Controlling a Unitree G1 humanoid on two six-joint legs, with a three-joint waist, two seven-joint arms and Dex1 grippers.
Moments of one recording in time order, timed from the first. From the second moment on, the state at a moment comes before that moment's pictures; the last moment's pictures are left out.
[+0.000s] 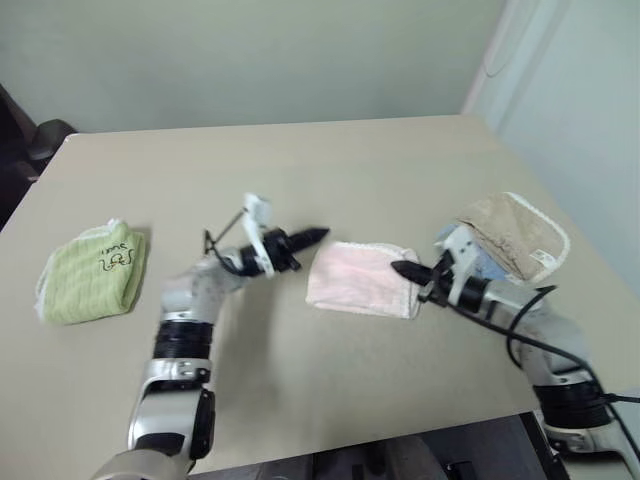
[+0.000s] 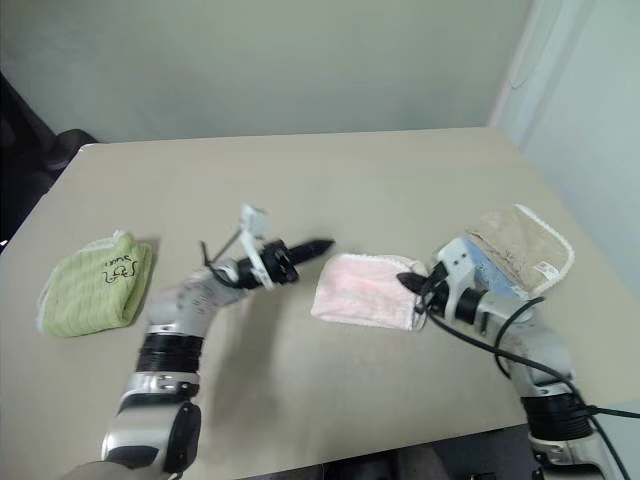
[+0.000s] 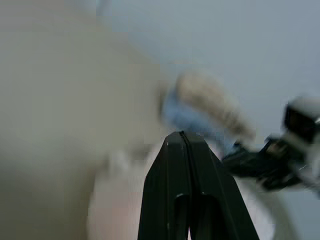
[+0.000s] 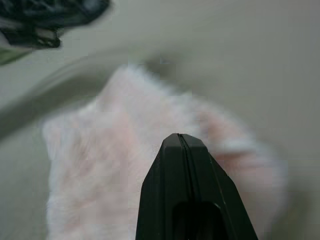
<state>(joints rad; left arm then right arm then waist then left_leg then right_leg) -0.68 0.39 0.26 0.26 -0.72 0.77 -0.90 -0.34 -0.53 -0.06 -0.26 0.50 0.68 0.69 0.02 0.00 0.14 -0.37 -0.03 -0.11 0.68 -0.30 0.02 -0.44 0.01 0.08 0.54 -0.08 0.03</state>
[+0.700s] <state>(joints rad) -0.53 0.46 0.20 0.12 -0.74 0.88 -0.81 -0.37 -0.51 -0.20 -0.21 0.72 0.96 0.56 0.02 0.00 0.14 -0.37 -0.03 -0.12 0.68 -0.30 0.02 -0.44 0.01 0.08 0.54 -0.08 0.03</state>
